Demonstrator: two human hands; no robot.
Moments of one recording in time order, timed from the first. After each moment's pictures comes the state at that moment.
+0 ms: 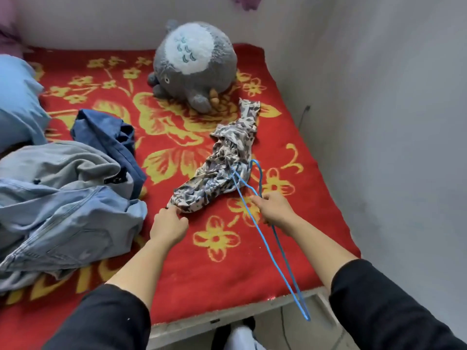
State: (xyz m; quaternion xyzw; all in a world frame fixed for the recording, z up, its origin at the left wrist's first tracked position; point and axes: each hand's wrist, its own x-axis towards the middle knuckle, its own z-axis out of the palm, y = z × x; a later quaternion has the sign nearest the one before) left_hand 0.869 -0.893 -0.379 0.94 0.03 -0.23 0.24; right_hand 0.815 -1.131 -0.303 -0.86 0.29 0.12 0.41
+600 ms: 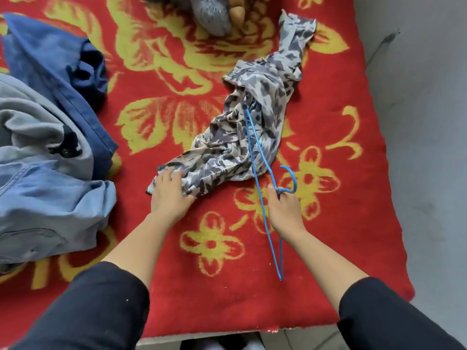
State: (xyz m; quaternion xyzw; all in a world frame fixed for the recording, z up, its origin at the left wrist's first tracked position) left_hand 0.986 -0.958 -0.546 0.96 0.03 -0.23 0.16; right_hand 0.920 -1.194 -0.500 -0.86 0.31 0.15 0.38
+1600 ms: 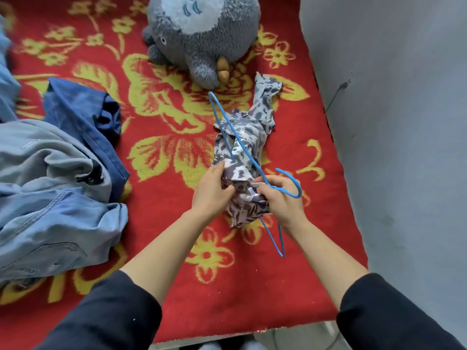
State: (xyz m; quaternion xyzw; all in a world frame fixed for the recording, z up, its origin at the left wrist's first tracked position) left_hand 0.992 -1.050 -0.394 0.91 -0.06 -0.19 0.37; right_hand 0.935 -1.197 -0.350 -0.73 0.27 0.05 0.63
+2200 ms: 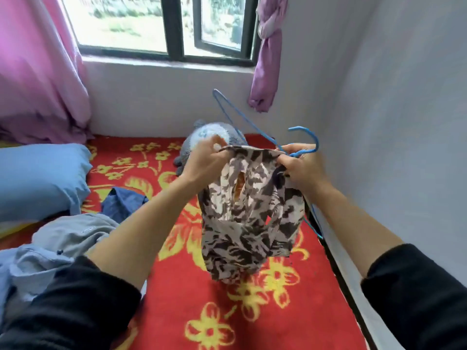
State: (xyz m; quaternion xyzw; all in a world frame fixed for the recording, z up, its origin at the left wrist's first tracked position) left_hand 0.997 -1.017 -0.066 0.83 -0.15 0.06 0.54; right_hand 0.948 -1.213 -0.062 -0.81 0.08 -0.21 0.53
